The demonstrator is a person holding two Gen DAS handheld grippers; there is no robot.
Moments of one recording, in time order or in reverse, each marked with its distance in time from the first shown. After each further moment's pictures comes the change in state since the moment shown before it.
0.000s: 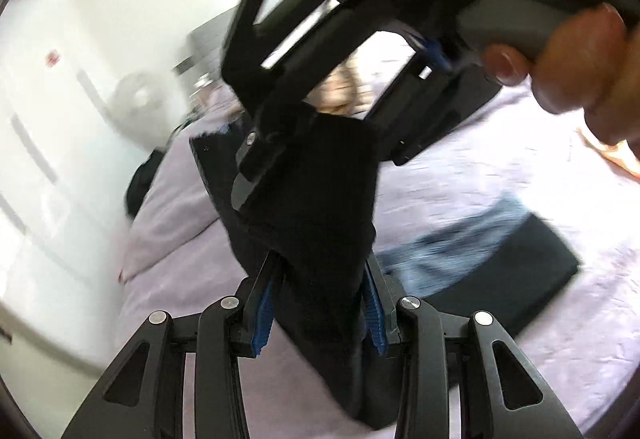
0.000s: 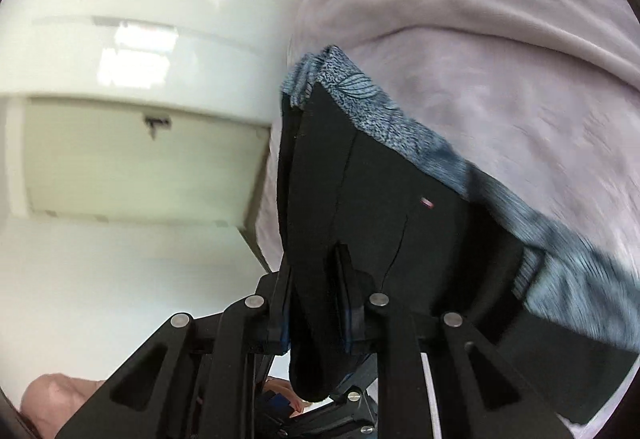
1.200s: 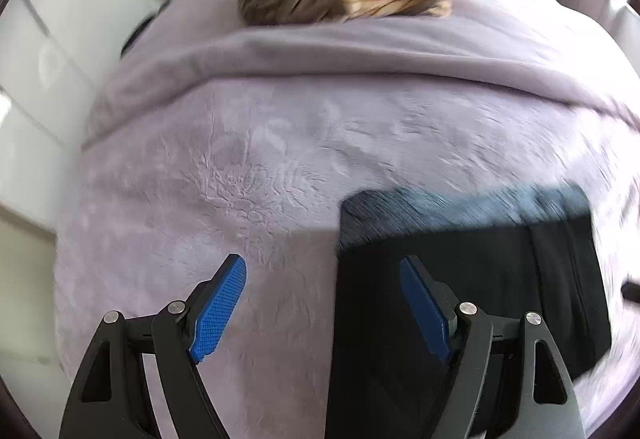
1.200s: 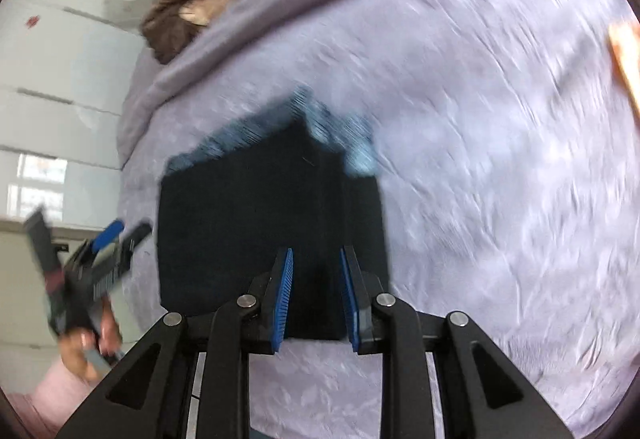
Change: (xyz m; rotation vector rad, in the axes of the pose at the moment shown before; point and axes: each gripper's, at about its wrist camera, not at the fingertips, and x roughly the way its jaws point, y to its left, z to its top) left arm 0.164 0.053 -0.012 -0.400 0.467 -0.022; right arm -0.129 -0.210 -0.139 0.243 -0.331 -0.426
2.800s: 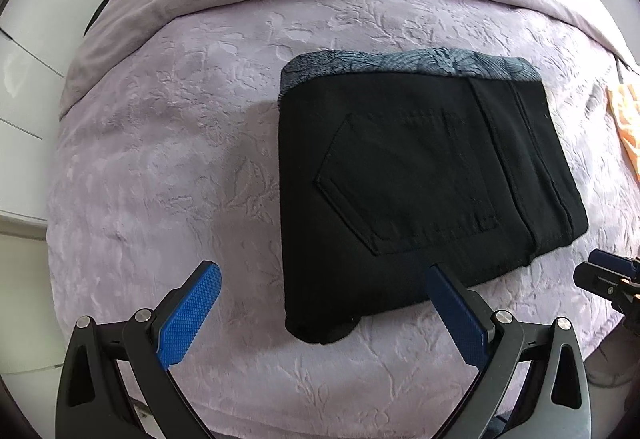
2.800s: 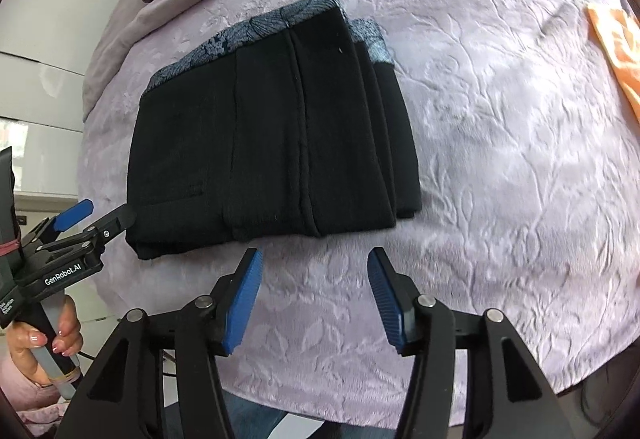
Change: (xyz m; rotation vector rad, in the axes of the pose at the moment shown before) left arm -0.047 -0.024 -0.087 0.149 0.168 -0.057; right arm 0.006 0.024 -0.093 0.020 0.100 -0.189
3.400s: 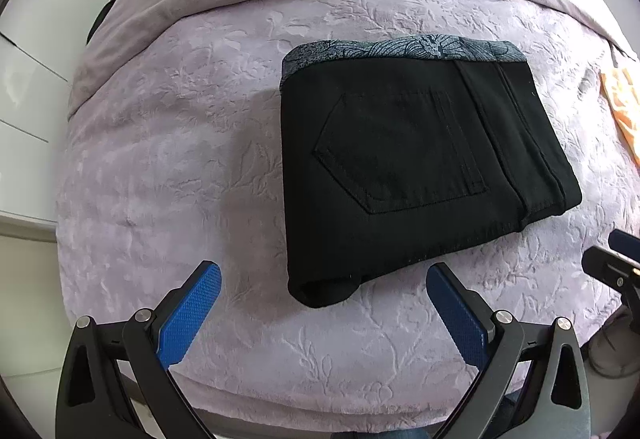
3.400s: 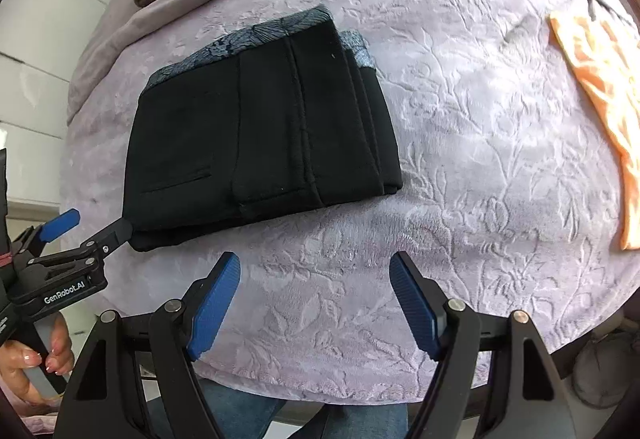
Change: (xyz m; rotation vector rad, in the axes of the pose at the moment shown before) left arm -0.015 0.000 -0.023 0.017 -0.002 0.021; right arm -0.022 0.027 -0.018 -0.011 -0.060 -0.123
